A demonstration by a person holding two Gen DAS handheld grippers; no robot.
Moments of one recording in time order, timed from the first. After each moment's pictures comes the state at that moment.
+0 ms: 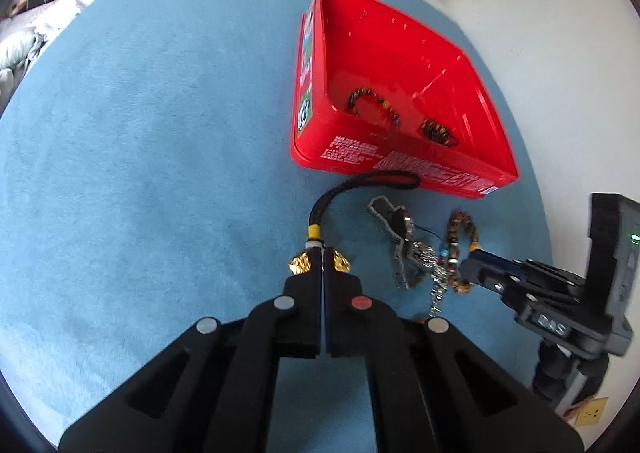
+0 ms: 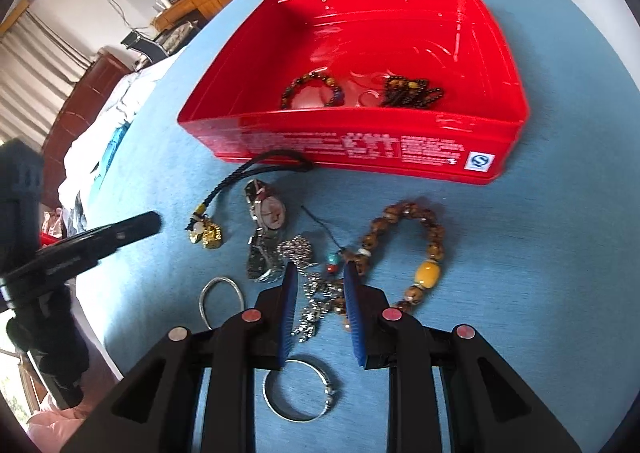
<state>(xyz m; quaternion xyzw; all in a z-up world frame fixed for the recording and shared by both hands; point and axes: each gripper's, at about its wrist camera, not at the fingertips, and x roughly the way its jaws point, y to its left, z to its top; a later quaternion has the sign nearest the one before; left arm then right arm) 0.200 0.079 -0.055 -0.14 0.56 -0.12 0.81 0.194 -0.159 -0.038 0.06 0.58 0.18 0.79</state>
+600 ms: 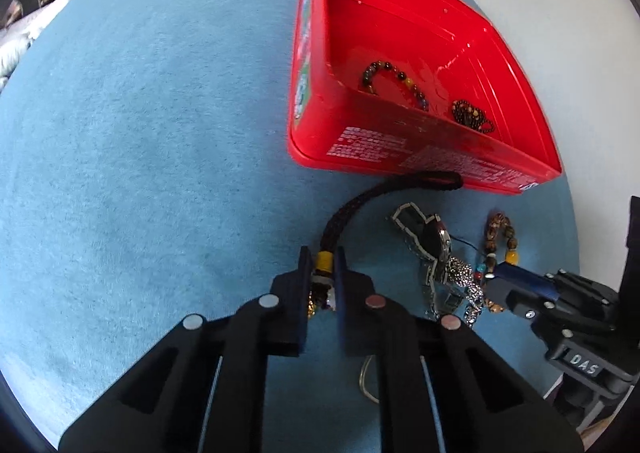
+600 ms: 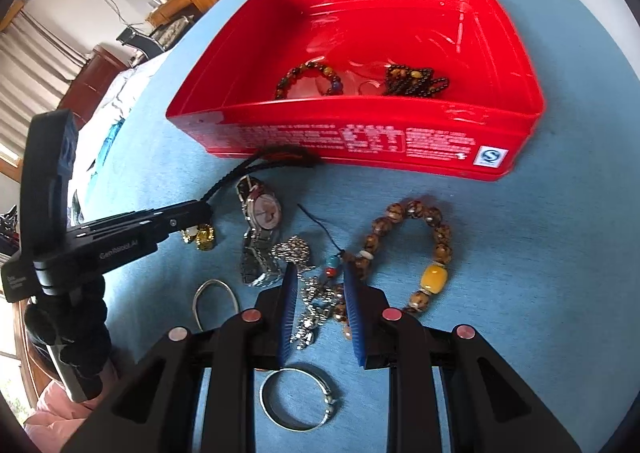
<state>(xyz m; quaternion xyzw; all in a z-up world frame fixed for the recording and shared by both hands) 0.230 0.062 -0.086 -0.11 0.58 -0.10 0.80 0.202 -0.152 -0.049 0.05 0.59 0.18 0.78</state>
